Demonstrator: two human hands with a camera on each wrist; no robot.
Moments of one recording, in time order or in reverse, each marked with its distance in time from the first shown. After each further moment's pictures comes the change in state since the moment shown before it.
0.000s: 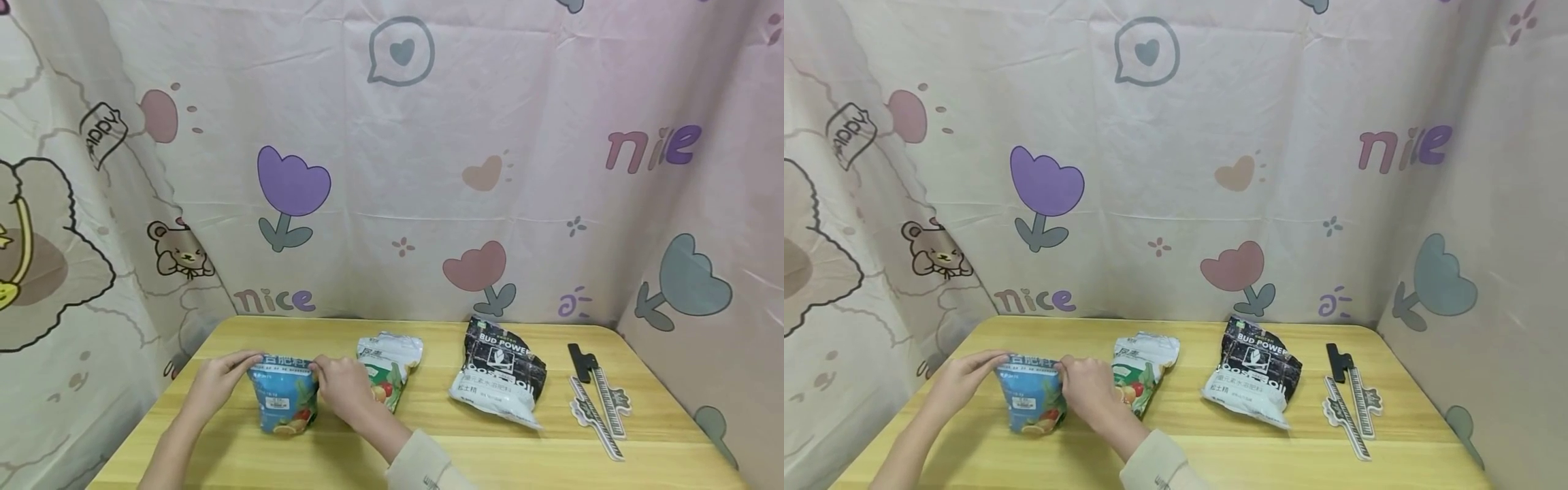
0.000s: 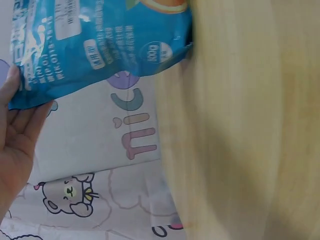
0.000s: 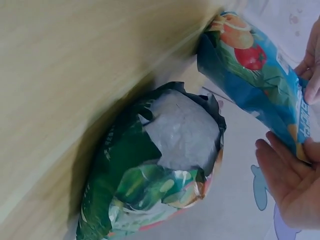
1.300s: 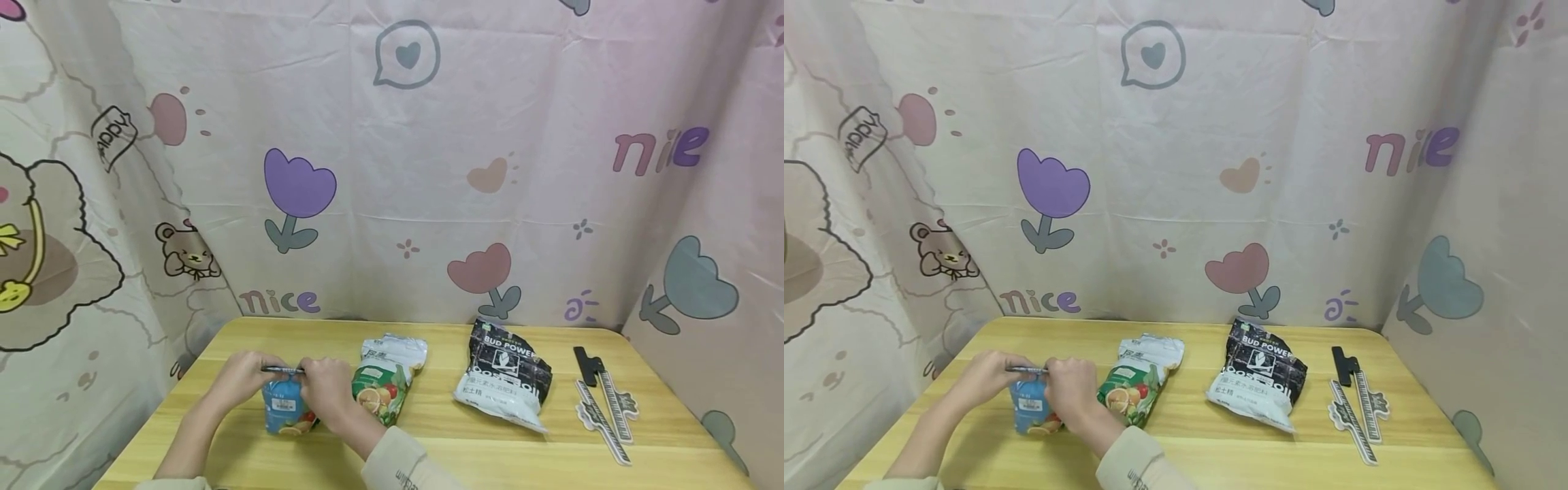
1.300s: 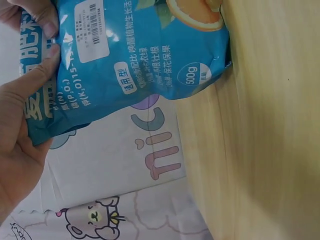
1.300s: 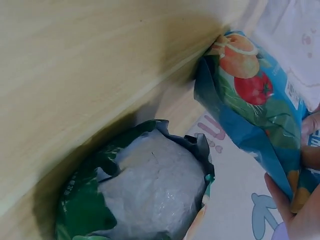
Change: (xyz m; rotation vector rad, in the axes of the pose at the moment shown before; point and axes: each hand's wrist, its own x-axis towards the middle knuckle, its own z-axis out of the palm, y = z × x) left_hand 0.020 0.019 0.004 0.115 -0.324 0.084; right_hand 0.015 -0.022 0.026 -0.215 0.138 -0.070
